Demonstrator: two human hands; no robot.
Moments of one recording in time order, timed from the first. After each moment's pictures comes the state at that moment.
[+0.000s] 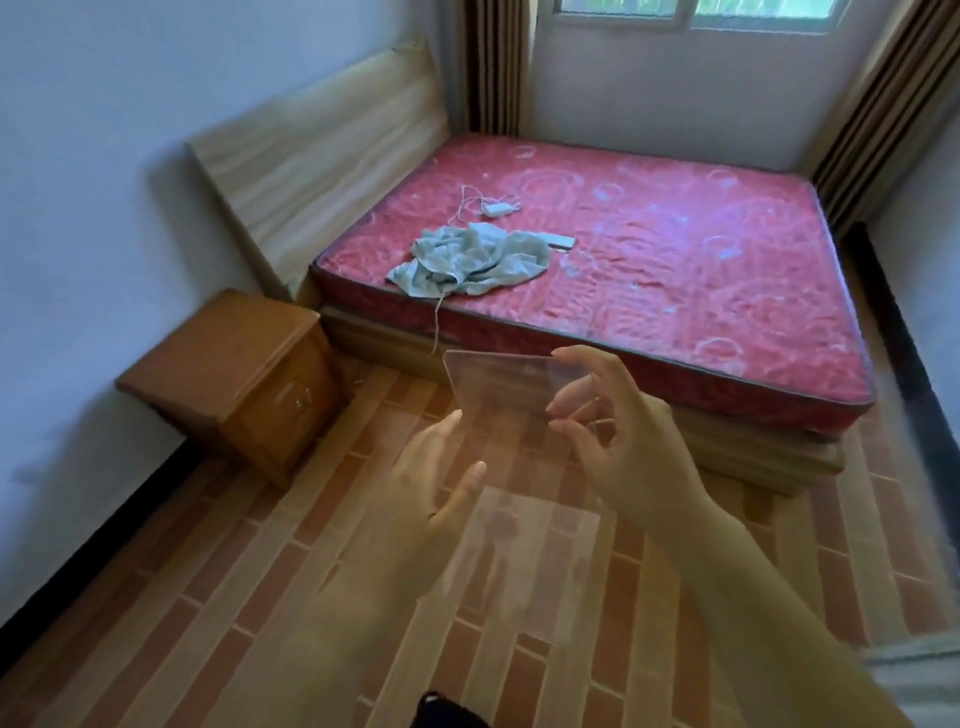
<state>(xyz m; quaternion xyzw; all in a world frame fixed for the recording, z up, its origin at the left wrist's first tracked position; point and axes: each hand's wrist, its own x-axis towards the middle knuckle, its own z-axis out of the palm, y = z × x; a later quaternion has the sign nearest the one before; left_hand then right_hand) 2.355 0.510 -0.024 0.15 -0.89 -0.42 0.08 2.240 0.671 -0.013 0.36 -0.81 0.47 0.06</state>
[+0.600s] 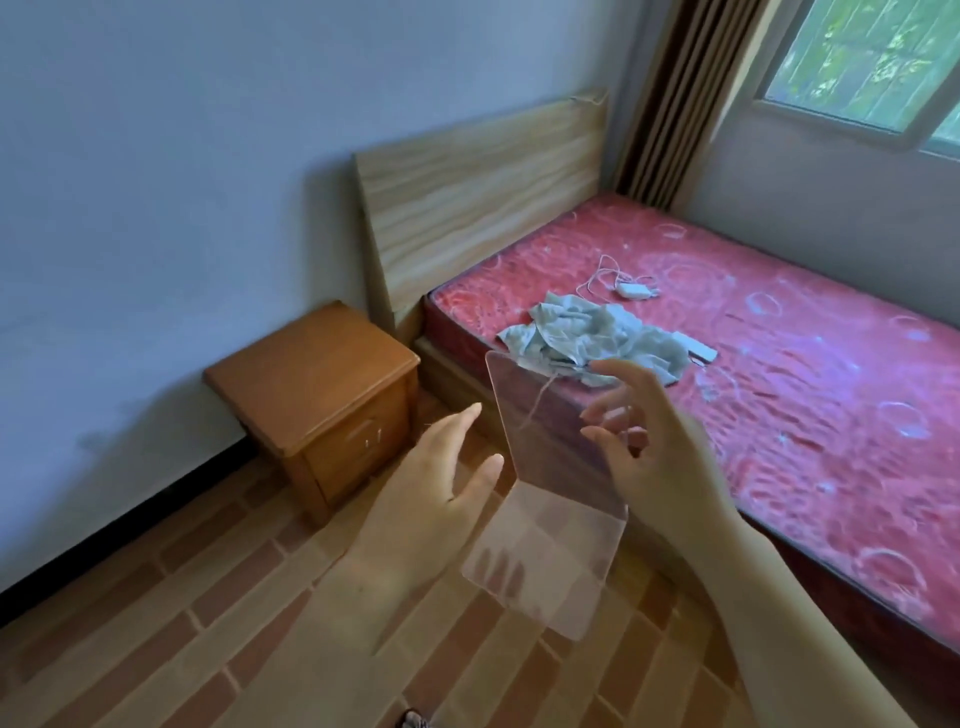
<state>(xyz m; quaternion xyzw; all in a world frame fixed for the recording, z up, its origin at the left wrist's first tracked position) 2.210 0.247 -0.031 0.25 -0.86 -0.43 0.14 2.053 0.387 -0.004 0.48 -0.78 0.41 0.03</state>
